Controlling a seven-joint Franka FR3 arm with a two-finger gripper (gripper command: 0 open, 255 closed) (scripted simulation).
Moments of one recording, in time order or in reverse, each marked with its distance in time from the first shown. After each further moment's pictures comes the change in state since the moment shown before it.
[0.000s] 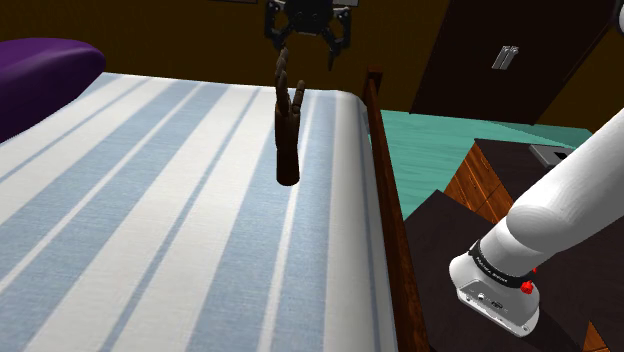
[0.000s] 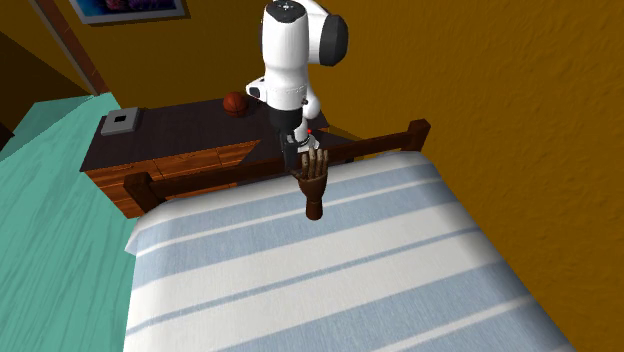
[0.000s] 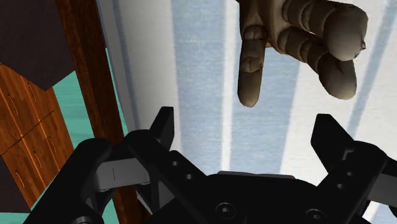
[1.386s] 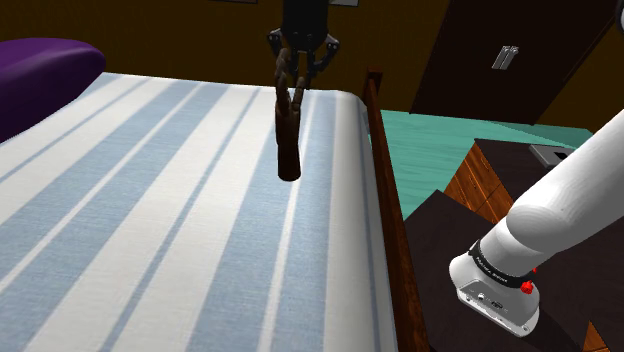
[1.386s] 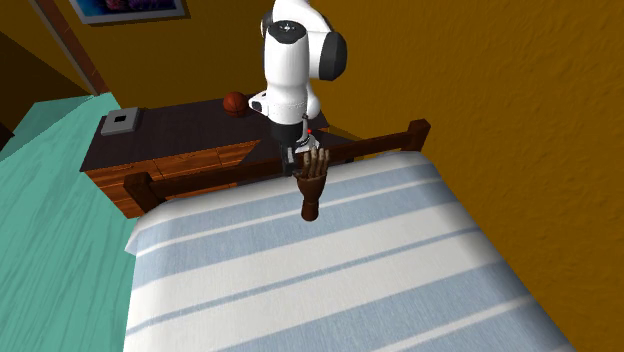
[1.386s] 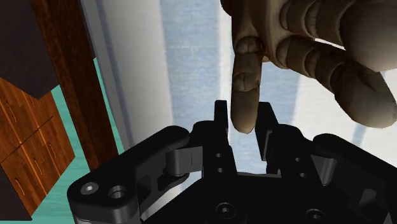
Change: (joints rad) arm -0.001 -0.006 0.000 -0.087 0.005 0.086 0.026
